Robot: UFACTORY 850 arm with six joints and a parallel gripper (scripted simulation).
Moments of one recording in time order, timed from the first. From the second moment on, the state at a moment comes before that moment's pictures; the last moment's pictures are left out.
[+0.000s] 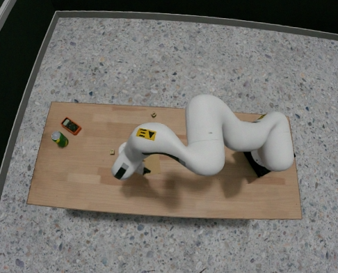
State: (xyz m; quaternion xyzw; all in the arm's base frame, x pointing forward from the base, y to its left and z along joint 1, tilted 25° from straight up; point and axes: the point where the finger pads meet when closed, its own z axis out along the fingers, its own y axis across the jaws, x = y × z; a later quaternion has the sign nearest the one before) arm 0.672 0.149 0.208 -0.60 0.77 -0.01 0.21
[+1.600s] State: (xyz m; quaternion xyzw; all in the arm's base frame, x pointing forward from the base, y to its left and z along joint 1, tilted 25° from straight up) arm 0.646 0.129 0.197 -0.60 0.77 -0.02 0.21
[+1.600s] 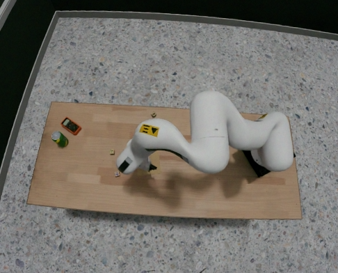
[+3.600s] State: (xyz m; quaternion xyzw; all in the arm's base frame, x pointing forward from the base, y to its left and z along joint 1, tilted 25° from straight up) arm 0.828 0.103 0.255 -0.60 0.77 -0.02 0.21
